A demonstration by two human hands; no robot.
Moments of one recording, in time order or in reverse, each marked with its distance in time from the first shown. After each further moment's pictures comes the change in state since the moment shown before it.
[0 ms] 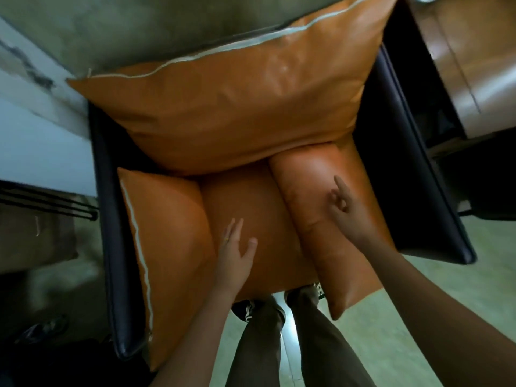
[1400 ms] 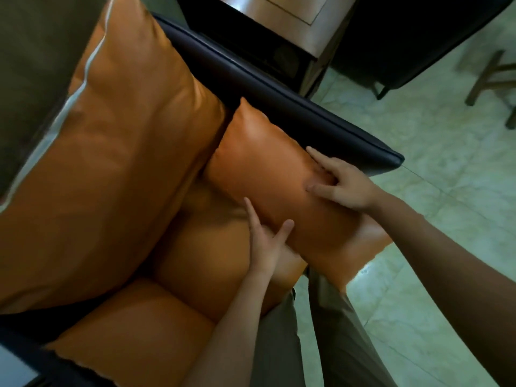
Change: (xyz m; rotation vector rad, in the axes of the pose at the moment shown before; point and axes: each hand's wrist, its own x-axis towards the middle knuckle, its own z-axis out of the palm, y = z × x) left_hand 0.063 0.115 0.146 -0.161 -0.600 0.012; right_hand -0.029 0.086 -0.115 0.024 0.115 0.216
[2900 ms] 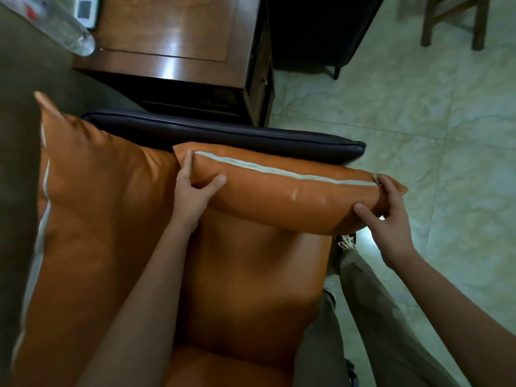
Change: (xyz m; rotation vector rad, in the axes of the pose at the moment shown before) left_hand 0.157 0.159 -0.063 0.561 -0.086 0.310; right_hand -0.088 0.096 0.073 0.861 0.833 0.356
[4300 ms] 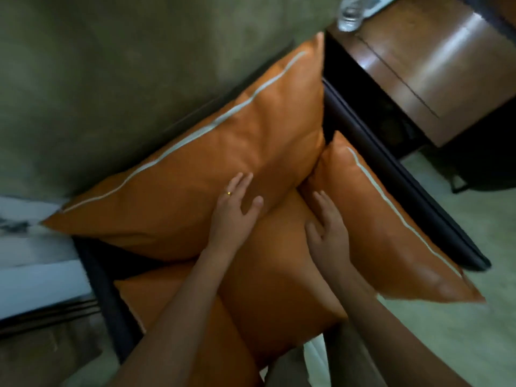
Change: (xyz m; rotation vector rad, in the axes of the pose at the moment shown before) left_hand -0.200 -0.074 -0.110 0.135 0.542 -0.059; right_hand -0.141 -0.129 0.235 -0.470 -0.663 -0.599
